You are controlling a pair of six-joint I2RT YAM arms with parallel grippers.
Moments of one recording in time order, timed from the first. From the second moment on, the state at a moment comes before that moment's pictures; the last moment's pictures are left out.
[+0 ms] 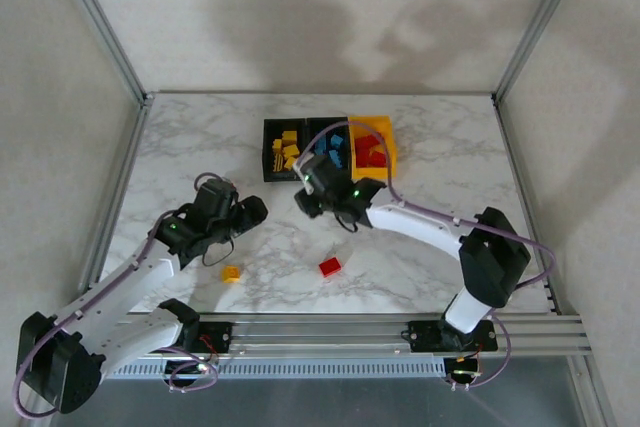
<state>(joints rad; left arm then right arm) -0.48 0.98 0.70 -0.55 -0.02 -0.95 0.90 1.65 1.24 -0.39 0.13 0.18</state>
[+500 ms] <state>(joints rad) -0.51 1.14 0.83 -0.39 0.00 -0.97 0.63 2.02 1.69 -0.45 0.16 0.26</state>
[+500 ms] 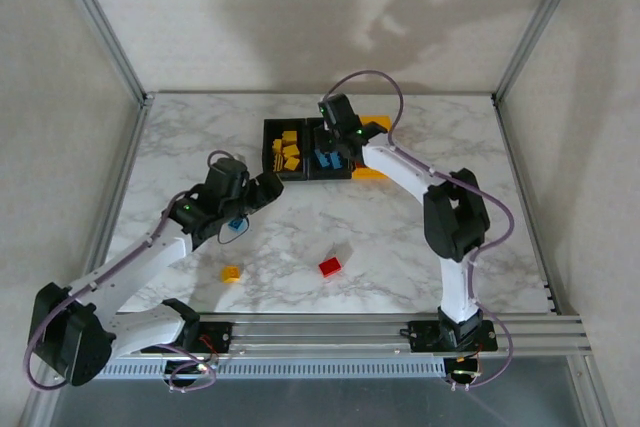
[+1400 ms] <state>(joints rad) -0.52 1.20 0.87 -0.36 0.01 -0.97 0.57 2.35 2.08 -0.50 0.17 0.32</state>
